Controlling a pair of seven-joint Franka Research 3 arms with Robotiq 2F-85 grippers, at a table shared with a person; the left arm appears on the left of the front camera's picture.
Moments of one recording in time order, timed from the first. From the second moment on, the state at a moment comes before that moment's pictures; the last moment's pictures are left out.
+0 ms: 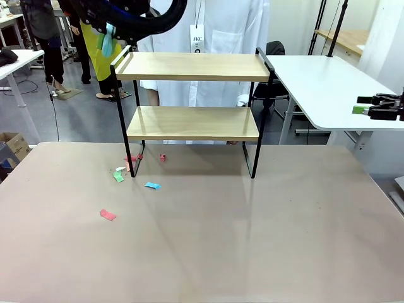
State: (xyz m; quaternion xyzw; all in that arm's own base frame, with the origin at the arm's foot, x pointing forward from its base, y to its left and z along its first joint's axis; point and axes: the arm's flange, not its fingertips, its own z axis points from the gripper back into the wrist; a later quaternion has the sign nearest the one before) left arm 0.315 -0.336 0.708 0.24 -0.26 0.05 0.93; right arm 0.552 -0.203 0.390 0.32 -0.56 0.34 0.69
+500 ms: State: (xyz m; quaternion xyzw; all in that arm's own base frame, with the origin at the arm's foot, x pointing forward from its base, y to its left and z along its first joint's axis) left arm 0.327 -0.336 0.695 0.24 -0.24 0.05 0.94; right arm 0.552 -0.203 0.390 0.32 -0.56 0.34 0.69
